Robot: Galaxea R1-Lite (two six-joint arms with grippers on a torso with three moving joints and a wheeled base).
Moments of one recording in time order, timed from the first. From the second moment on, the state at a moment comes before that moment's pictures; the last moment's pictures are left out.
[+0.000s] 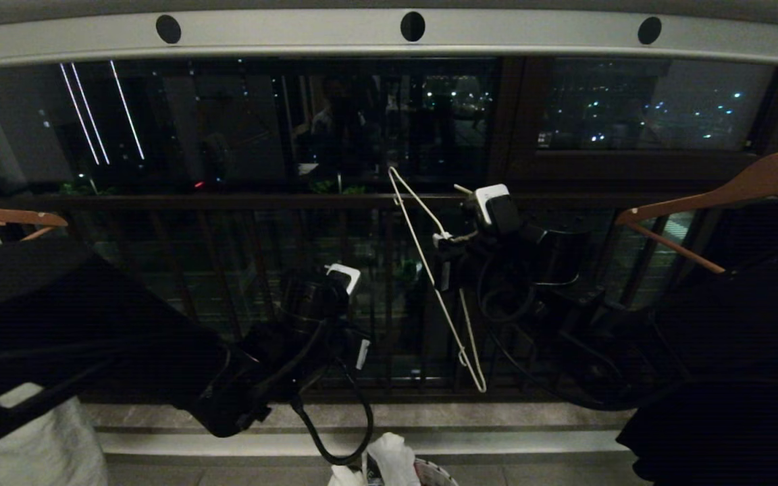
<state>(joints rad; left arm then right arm) -0.60 1.99 -0.92 -0.63 0.24 -0.02 0.59 2.02 -1.05 -0.99 -0.19 -0.06</state>
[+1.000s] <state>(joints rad) -0.67 1.11 -1.10 0.21 0.21 0.07 0.88 1.53 -1.13 -0.26 -0.53 -0.06</state>
